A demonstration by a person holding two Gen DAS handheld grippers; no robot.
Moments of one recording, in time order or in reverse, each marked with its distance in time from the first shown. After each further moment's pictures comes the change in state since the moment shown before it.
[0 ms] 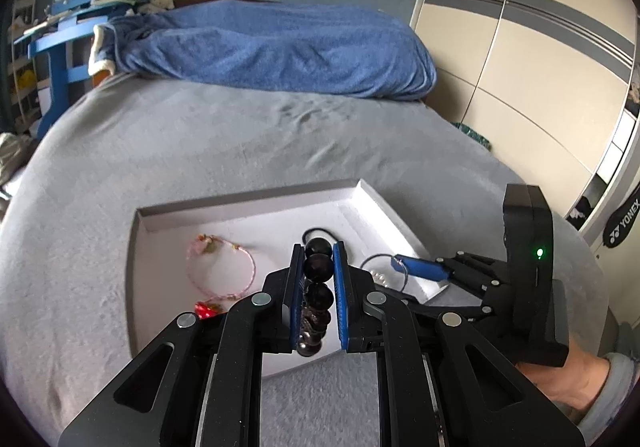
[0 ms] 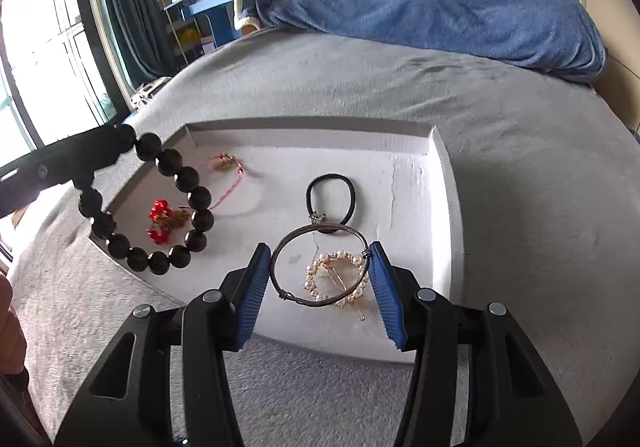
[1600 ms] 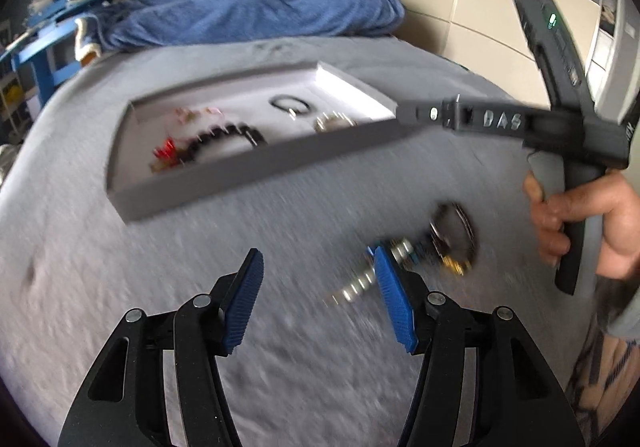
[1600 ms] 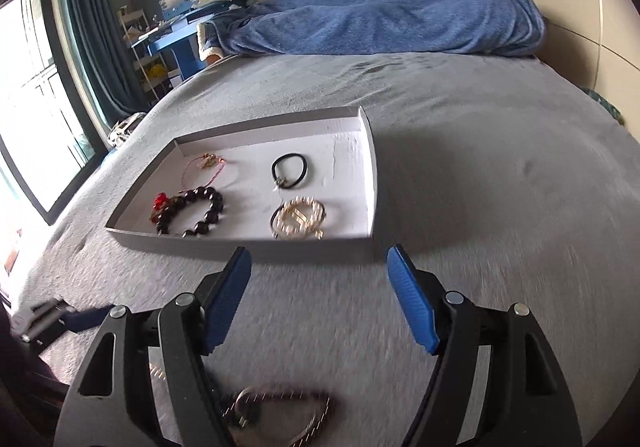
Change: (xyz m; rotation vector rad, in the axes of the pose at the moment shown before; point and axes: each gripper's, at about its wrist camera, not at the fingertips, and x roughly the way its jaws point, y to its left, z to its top) left arm -0.037 -0.031 -0.138 0.152 0.134 -0.008; right arm -0.080 -0.015 -0.060 0.157 -0.089 -0.079
